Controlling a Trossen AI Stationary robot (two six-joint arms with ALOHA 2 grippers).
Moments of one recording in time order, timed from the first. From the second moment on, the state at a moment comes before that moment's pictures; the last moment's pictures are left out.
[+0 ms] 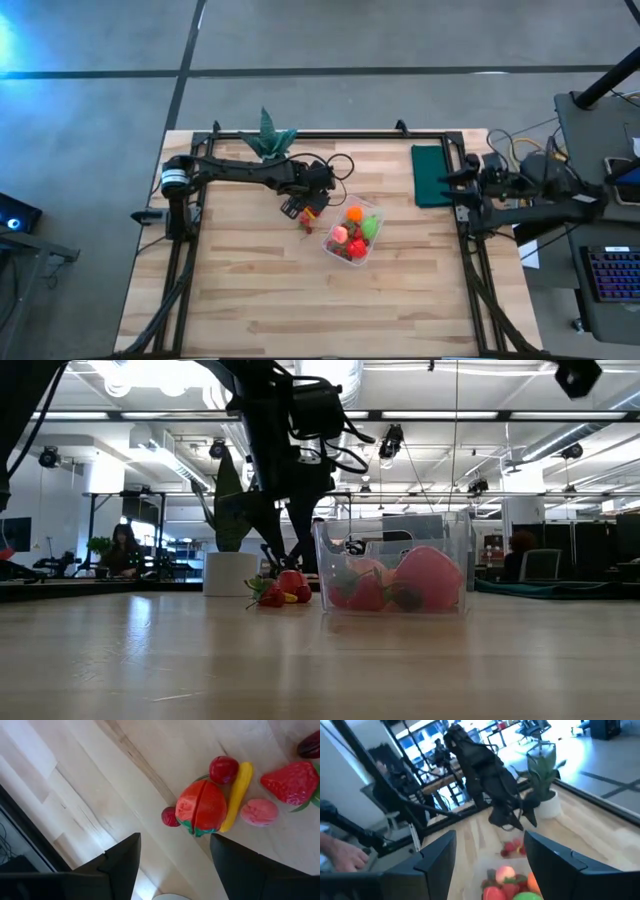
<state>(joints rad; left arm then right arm) 0.17 1.87 1.44 -0.80 -0.25 0.90 0.05 0.31 0.81 -0.63 0.11 0.43</state>
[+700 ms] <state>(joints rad) 0.16 1.87 1.44 -0.80 -0.15 0.87 0.05 0.03 0.30 -0.29 0.13 0.37</state>
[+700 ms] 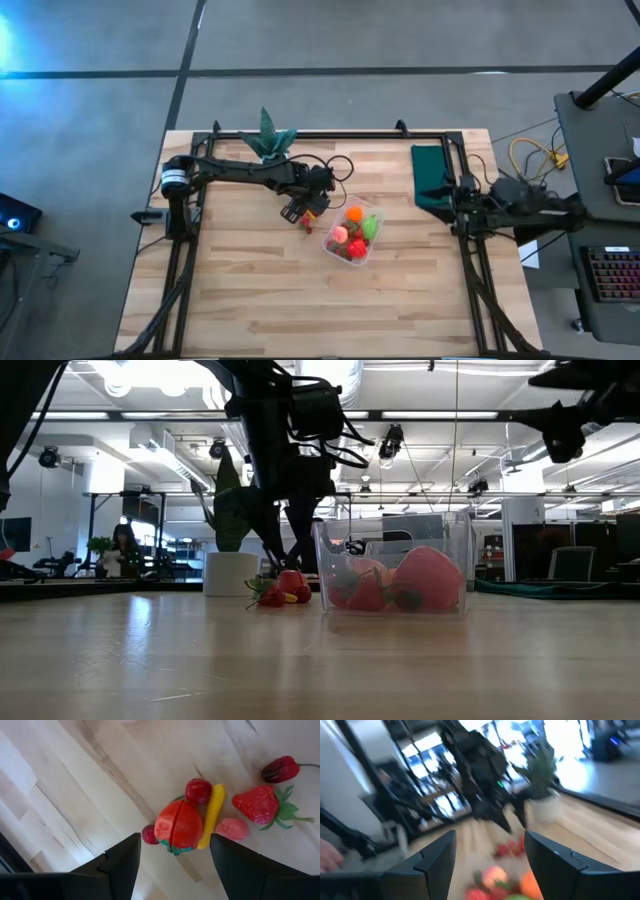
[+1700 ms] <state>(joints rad) 0.18 1.93 1.42 -0.74 -0.09 0.95 0.05 0.04 0.04 -0.03 0.21 0.52</state>
